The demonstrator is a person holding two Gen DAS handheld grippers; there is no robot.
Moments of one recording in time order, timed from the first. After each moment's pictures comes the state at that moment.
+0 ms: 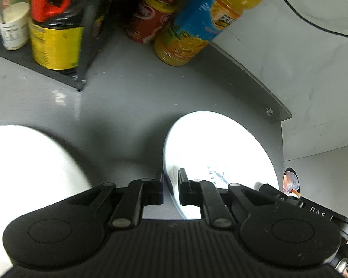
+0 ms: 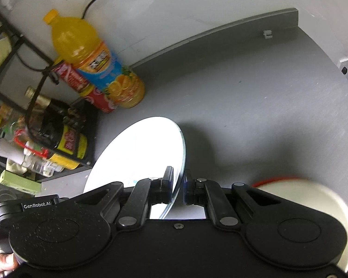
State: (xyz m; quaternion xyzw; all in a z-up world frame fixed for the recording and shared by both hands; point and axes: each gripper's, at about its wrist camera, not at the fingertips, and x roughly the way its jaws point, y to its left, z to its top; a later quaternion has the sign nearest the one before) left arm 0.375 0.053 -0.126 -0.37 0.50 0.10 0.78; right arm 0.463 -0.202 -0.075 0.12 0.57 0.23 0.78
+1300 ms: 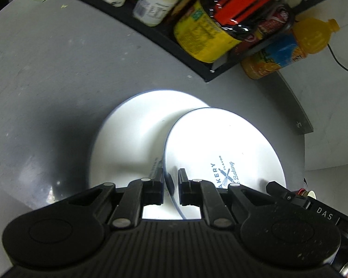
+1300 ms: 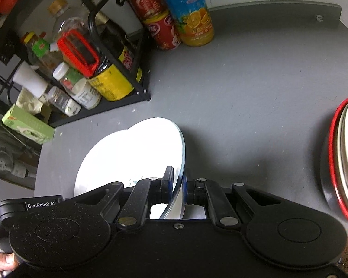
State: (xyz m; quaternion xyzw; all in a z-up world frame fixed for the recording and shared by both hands) left arm 0.207 0.167 -0.151 -0.42 0.49 0.14 0.75; right arm 0.350 -0.080 -0.065 0.05 0.58 0.27 0.77
